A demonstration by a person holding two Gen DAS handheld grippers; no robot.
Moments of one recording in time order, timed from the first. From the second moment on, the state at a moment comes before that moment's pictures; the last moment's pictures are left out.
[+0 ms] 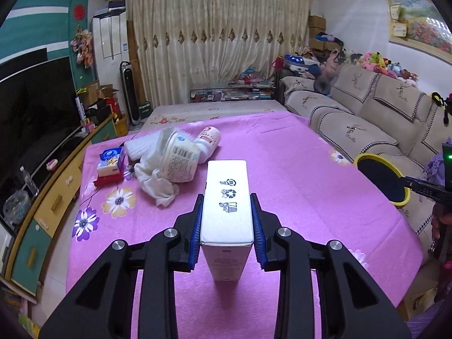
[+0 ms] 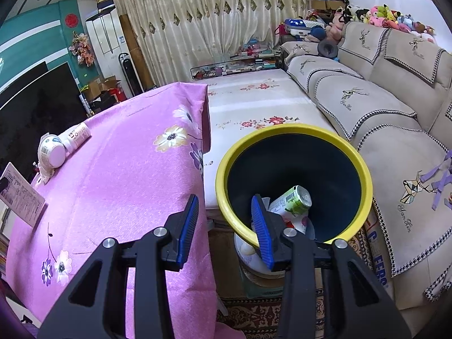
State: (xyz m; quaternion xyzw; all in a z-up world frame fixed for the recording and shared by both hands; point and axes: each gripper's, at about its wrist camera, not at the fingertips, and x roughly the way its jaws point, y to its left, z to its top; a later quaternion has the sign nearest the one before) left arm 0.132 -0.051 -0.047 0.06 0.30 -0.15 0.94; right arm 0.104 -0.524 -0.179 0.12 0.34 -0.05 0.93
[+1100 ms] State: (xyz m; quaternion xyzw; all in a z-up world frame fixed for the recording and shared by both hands) left arm 0.163 -0.380 -0.013 0.12 0.28 -0.42 0.85; right arm 0.035 -0.637 -0.183 0.17 0.30 -0.15 0.92
